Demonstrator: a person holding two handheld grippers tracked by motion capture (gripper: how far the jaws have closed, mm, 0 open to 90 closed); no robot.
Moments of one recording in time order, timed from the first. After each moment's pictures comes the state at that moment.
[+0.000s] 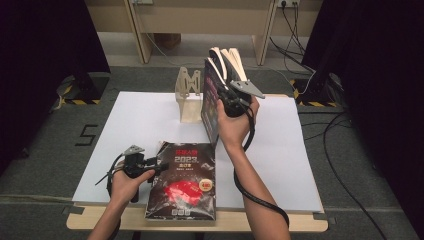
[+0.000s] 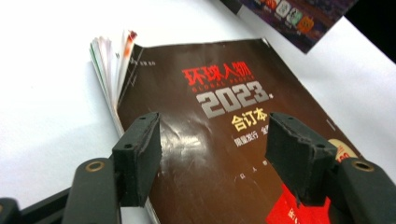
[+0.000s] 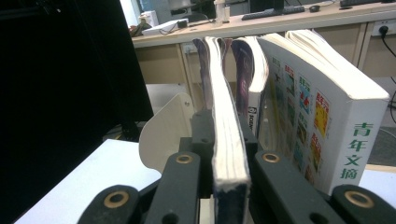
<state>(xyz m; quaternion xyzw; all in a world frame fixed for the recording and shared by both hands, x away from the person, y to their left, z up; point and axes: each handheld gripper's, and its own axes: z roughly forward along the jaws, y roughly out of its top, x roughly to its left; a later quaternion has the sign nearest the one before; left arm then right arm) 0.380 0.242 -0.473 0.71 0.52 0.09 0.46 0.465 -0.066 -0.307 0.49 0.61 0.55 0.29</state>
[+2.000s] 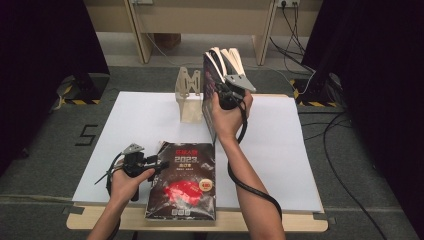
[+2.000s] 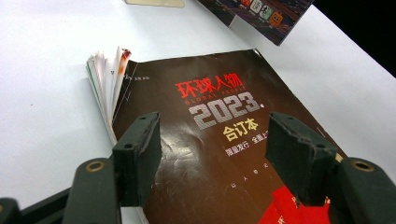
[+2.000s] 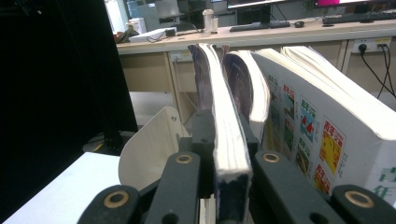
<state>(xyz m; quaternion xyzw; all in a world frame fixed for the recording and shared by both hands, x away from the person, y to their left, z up) 0.379 0.240 -0.466 0.71 0.51 0.09 0.47 0.492 -0.051 -0.309 0.49 0.60 0.54 0.33</state>
